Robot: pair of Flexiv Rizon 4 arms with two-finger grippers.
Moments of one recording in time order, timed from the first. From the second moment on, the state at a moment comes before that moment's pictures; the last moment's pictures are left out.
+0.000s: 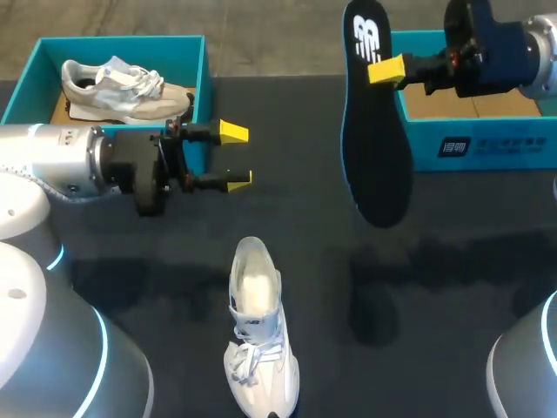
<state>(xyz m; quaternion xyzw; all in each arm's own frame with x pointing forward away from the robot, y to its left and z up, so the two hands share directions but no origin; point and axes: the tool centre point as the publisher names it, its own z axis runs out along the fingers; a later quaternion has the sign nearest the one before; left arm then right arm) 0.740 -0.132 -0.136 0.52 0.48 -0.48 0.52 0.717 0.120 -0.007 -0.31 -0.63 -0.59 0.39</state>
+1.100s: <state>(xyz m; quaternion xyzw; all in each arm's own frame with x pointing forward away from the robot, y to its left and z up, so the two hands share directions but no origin) 0.740 -0.132 -0.136 0.52 0.48 -0.48 0.52 0.763 0.152 -0.082 -0.48 -0.58 -0.48 0.44</state>
